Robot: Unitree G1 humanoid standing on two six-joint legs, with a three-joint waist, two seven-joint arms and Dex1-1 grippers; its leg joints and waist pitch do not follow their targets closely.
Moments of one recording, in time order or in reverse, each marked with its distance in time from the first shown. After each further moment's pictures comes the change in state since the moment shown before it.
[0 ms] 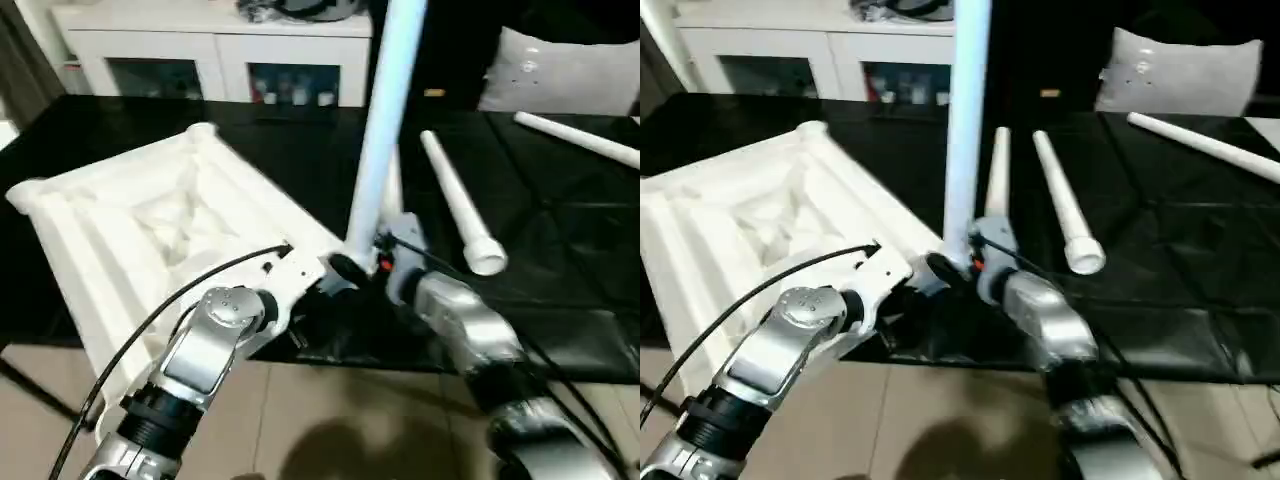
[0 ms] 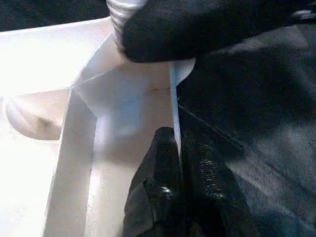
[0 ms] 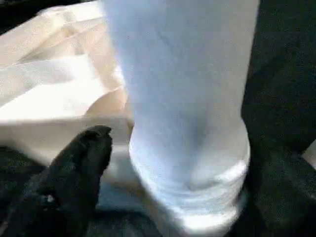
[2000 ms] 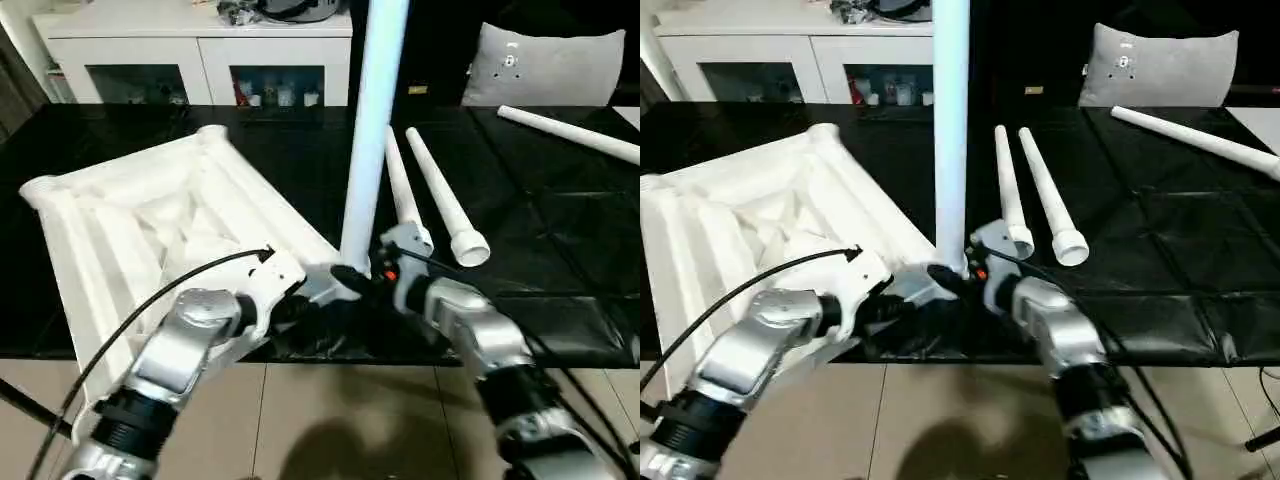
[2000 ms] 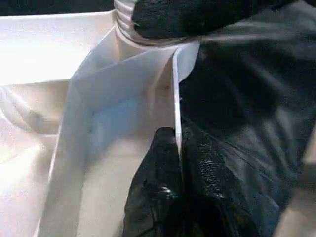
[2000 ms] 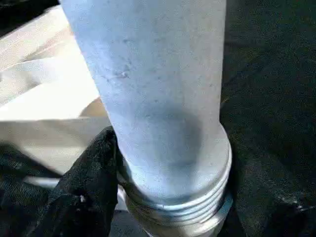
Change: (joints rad) left arm 0.030 -0.001 0.062 -0.023 -0.055 0.070 -0.031; right arm -0.074 0.094 0.009 0.059 -0.032 0.060 -0.094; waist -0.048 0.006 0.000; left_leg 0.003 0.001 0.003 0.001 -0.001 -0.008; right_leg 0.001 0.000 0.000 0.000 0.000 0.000
